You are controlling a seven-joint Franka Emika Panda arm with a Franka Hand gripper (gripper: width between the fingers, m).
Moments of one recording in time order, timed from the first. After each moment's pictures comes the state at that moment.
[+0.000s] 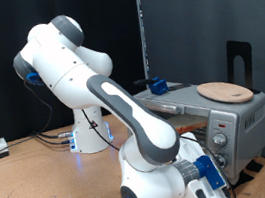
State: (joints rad) arm -0.72 0.99 0.77 -1.84 0.85 1.96 -0.83
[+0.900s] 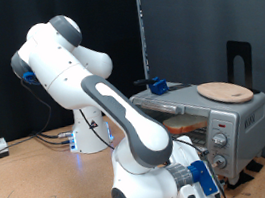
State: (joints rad) arm -0.75 0.98 0.75 -1.83 0.84 1.96 -0.78
